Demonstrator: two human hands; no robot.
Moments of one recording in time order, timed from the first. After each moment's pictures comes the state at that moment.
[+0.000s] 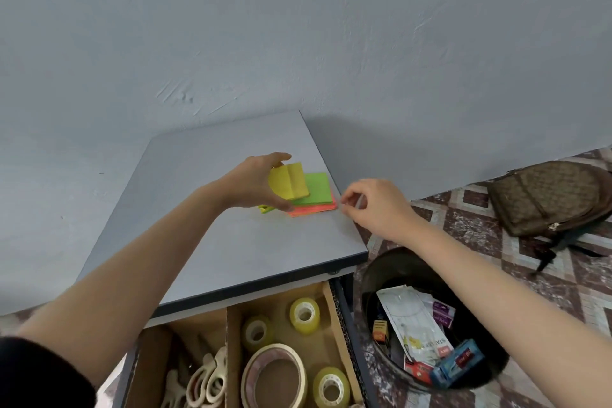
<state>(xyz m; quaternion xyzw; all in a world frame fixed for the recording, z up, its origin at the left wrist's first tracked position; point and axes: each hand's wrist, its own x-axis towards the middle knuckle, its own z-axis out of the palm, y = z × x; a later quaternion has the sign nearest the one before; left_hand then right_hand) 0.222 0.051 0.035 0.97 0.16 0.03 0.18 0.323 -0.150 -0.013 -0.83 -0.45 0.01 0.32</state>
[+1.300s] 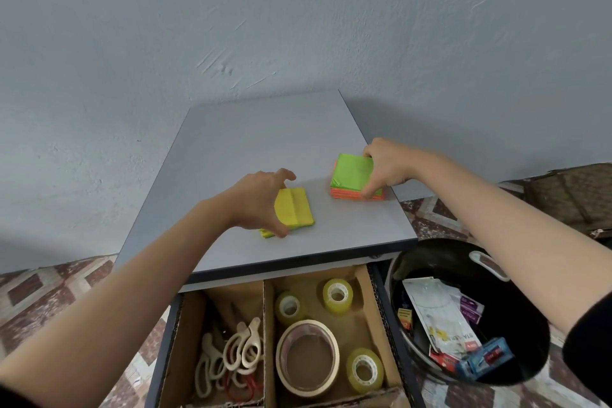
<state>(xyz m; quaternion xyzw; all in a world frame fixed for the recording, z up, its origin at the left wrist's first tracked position) 0.148 0.069 0.010 0.98 0.18 -0.07 0.09 0.335 -0.072 0.020 -0.87 -0.47 0.12 0.06</state>
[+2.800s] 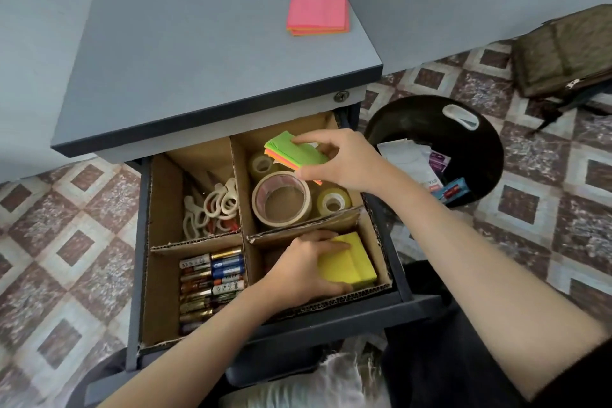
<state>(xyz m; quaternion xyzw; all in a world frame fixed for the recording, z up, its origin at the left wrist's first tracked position) 0.023 -0.131 -0.162 0.92 0.14 -0.14 0.34 0.187 -0.178 -0.106 -0.75 -0.42 0.29 0.42</state>
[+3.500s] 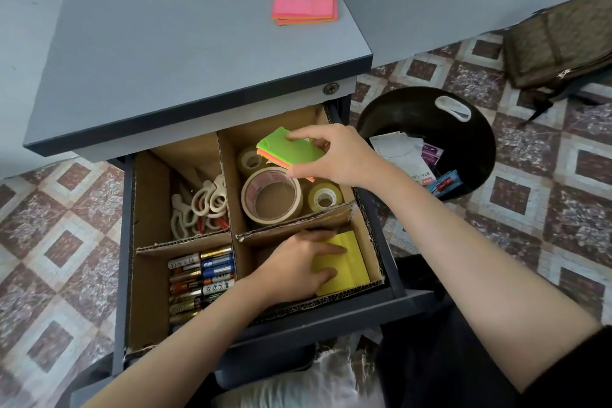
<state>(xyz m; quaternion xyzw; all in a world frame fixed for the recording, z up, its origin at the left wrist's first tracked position) 0.029 -0.129 -0.166 0.93 0.09 -0.17 0.31 0.190 -0.178 -0.110 -0.78 -0.42 0.28 0.38</state>
